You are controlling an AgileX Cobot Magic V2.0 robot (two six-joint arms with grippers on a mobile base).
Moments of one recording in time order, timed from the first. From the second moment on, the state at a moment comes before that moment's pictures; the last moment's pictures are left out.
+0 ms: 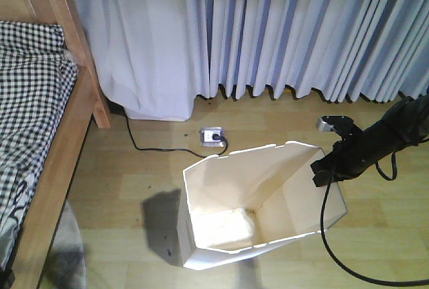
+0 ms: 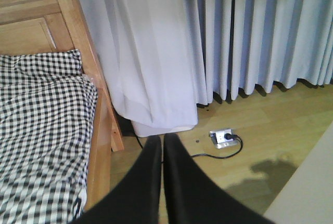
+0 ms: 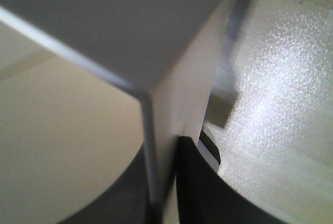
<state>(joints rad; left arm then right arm) -0.07 -0.02 0.03 0.00 0.36 0.08 -0.14 2.28 -1.13 0.74 0.69 -1.09</state>
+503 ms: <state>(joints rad) -0.07 -0.02 0.03 0.00 0.36 0.08 -0.14 2.28 -1.13 0.74 0.69 -1.09</state>
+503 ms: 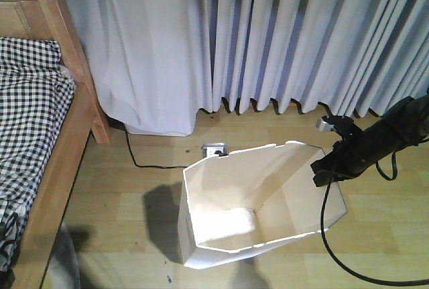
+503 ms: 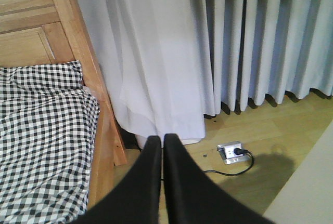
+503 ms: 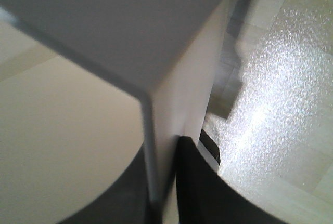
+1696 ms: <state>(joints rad) -0.07 -0.02 0.03 0.00 0.36 0.08 -0.14 2.43 -1.20 0.84 0.49 -1.06</state>
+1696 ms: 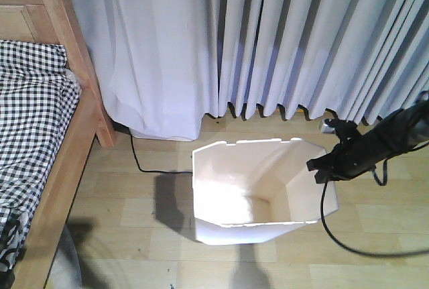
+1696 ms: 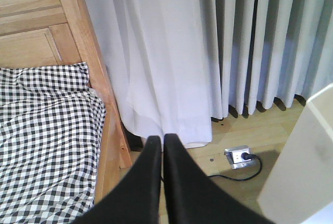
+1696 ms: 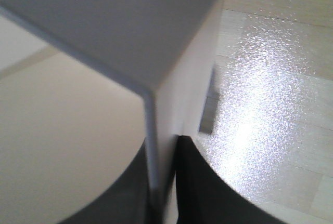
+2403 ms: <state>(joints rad) -0.07 -0.02 0.03 0.00 0.36 0.08 -0.18 2.82 -1.50 0.90 0.48 -1.04</state>
